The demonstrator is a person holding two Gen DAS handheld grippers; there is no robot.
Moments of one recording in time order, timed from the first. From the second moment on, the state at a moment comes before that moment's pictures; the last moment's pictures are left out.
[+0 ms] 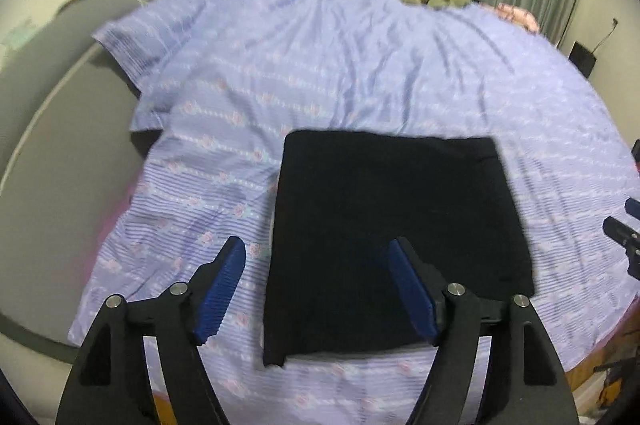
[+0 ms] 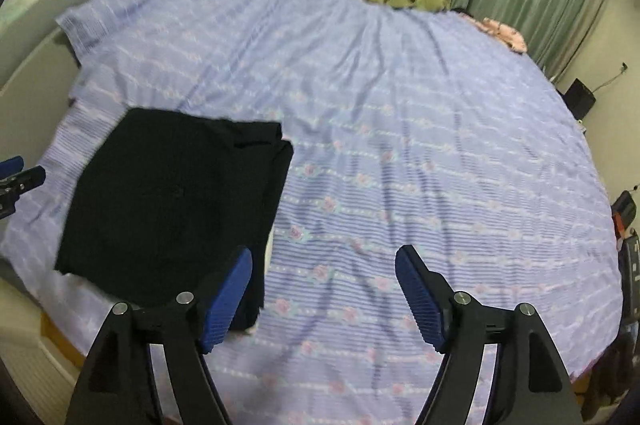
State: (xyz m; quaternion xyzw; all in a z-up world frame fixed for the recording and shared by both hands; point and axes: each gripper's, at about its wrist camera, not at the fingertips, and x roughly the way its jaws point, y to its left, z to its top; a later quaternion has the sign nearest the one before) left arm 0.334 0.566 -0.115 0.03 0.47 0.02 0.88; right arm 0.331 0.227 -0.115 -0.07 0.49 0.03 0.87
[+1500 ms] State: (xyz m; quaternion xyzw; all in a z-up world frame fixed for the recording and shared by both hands) left arm 0.075 0.229 0.045 0.03 0.34 -0.07 0.94; right arm 0.051 -0.023 0.051 0.01 0.35 0.00 0.94
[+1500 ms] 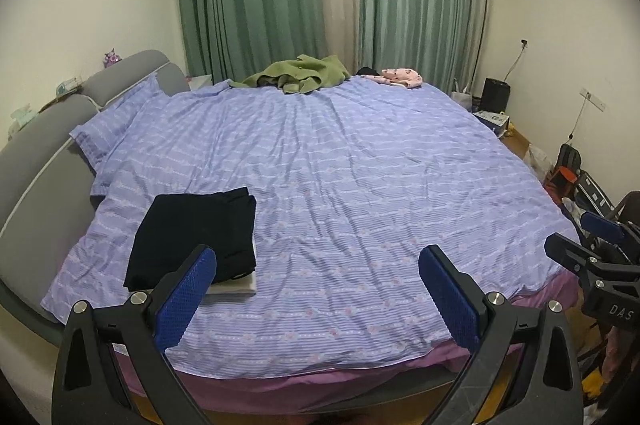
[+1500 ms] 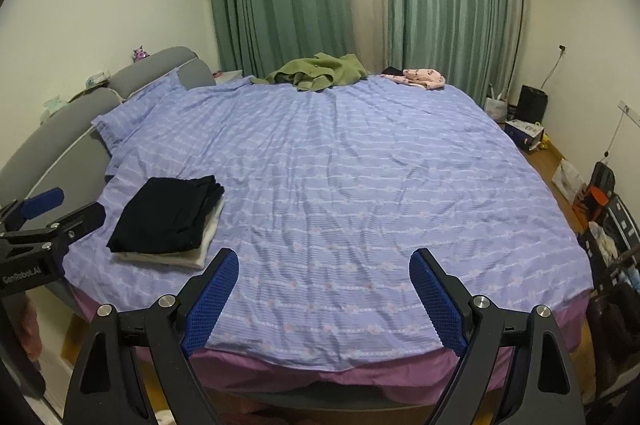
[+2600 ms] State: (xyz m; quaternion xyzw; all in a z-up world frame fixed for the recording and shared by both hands) left arm 0.052 0.219 0.059 0.03 0.31 -0.07 0.95; right arm 0.025 -0.025 0.065 0.01 0.32 0.00 0.95
